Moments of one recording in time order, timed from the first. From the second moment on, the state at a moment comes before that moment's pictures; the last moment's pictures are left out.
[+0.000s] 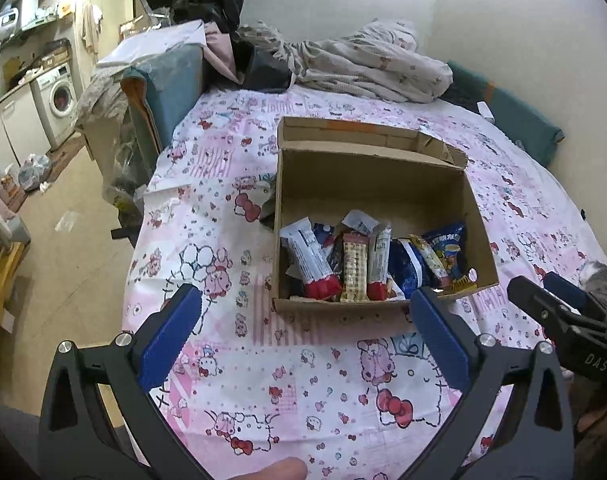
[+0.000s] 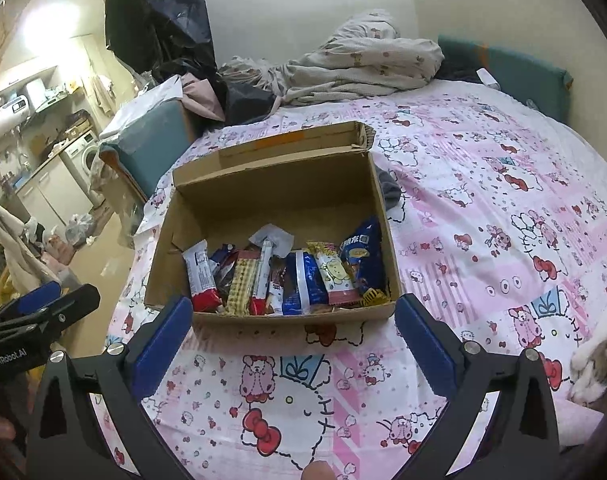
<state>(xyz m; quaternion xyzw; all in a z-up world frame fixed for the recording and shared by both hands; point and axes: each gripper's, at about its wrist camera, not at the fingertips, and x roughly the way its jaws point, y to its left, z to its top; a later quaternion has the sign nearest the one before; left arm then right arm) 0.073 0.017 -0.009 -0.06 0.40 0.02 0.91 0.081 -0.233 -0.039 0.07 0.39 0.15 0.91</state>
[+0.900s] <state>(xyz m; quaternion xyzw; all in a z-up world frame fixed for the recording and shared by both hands) 0.072 0.019 -0.009 -0.07 0.41 0.02 0.91 0.081 -0.238 -0.038 0.07 0.39 0.14 0.91</state>
